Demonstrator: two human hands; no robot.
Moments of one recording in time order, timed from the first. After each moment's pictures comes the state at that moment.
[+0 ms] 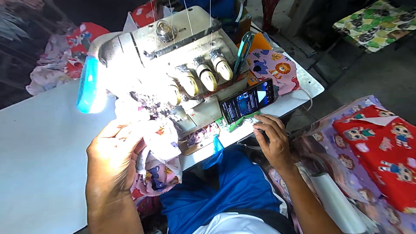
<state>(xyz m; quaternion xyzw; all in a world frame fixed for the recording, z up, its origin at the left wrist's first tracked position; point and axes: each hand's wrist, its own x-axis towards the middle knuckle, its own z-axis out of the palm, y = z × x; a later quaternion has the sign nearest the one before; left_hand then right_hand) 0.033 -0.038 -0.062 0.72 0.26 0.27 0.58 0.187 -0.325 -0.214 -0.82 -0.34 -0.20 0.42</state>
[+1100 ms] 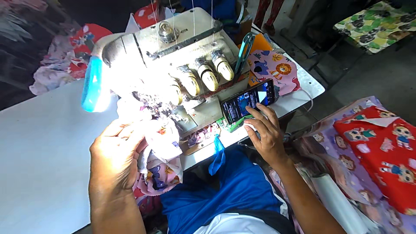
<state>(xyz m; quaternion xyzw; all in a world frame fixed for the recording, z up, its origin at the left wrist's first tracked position) 0.034 -0.040 -0.062 0.72 0.27 0.27 0.57 0.195 -0.301 -0.196 -0.80 -0.39 -0.22 0.39</state>
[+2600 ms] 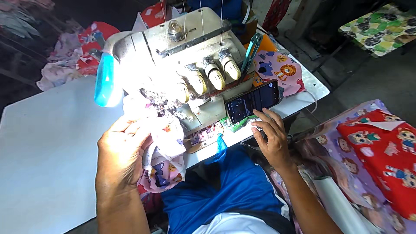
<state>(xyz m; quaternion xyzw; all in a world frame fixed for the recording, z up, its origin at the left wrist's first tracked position) 0.035 -0.040 -0.061 0.71 0.27 0.27 0.59 0.189 -0.310 -0.205 -0.82 -0.36 -0.20 0.41</state>
